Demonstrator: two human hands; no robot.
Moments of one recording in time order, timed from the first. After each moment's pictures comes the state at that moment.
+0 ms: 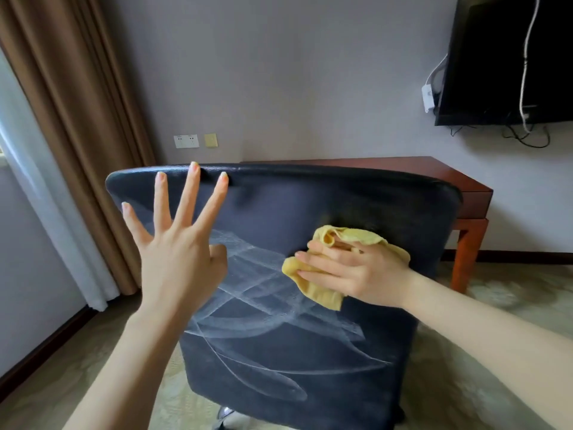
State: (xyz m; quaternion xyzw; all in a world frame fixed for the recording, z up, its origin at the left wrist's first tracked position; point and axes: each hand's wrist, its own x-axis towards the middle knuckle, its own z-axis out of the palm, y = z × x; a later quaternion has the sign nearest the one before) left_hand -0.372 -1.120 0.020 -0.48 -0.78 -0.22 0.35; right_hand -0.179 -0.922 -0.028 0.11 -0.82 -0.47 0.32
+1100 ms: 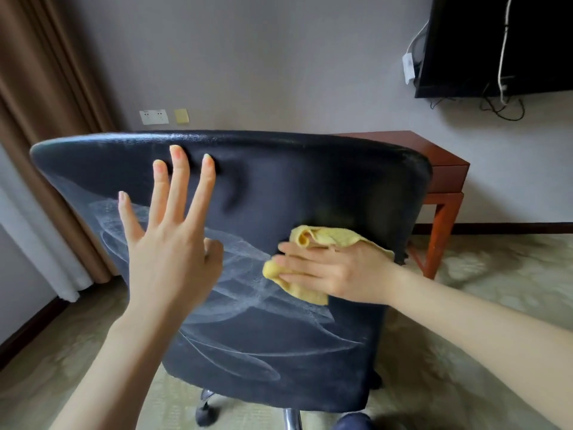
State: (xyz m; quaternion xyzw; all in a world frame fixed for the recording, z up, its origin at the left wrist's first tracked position) left_hand -0.347 -1.092 -0.003 -0.52 -0.75 -0.21 0.36; right_hand -0.160 -0.918 -0.053 0.10 -0.81 -0.52 0.25
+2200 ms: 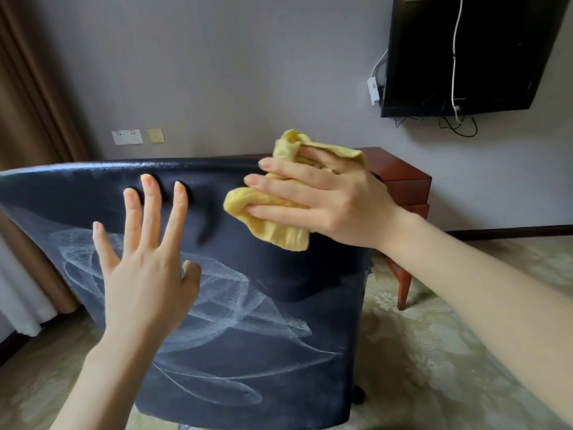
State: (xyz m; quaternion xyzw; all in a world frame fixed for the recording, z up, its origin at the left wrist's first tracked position) left_hand -0.342 -1.081 -0.008 -0.51 -0.75 -0.21 0.36; right_hand -0.145 -0.921 0.056 0.14 -0.74 -0.42 0.51
